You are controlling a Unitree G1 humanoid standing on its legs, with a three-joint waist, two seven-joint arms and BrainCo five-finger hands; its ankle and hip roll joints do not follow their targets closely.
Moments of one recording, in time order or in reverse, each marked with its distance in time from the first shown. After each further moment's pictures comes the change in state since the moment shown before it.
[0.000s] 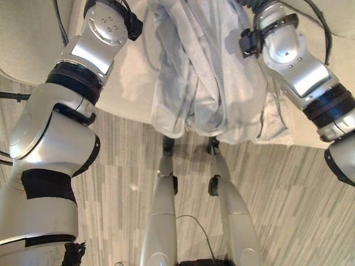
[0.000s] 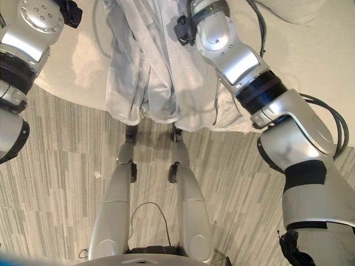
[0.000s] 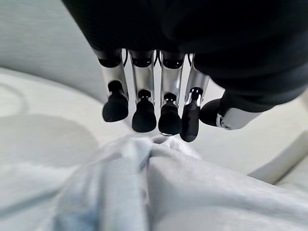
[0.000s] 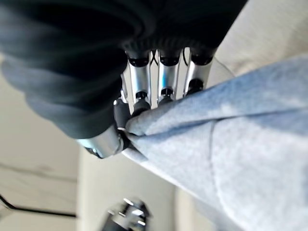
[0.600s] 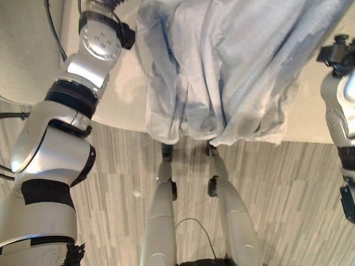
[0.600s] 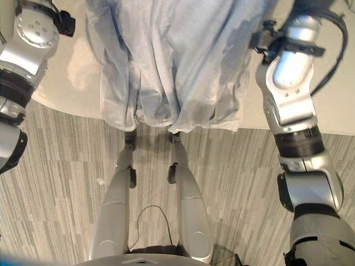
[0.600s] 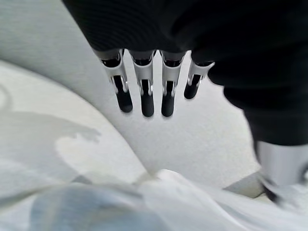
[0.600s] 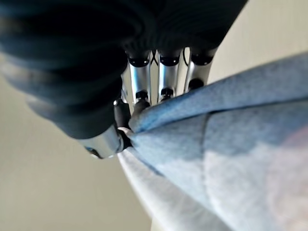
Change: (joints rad) left arm 0.167 0.020 0.163 -0.041 0.015 -0.006 0.055; right arm 0.463 -0.103 -0.542 -0.361 -0.119 -0.161 -0.159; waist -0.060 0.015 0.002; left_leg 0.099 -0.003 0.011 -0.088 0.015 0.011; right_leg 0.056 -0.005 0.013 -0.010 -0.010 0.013
